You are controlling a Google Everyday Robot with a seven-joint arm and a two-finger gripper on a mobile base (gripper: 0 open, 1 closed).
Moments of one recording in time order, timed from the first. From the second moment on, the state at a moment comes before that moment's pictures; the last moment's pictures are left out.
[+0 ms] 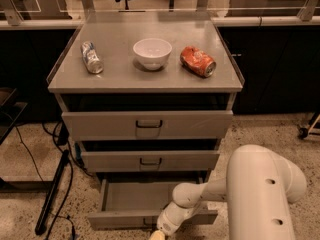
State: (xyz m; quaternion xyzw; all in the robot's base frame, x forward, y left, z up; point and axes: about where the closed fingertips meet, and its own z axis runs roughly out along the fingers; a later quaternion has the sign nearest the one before) arm 0.383 0.023 0.241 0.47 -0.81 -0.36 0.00
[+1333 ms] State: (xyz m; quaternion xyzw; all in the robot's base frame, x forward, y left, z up) arm 0.408 0.039 0.216 0.49 -0.80 -0.35 0.00
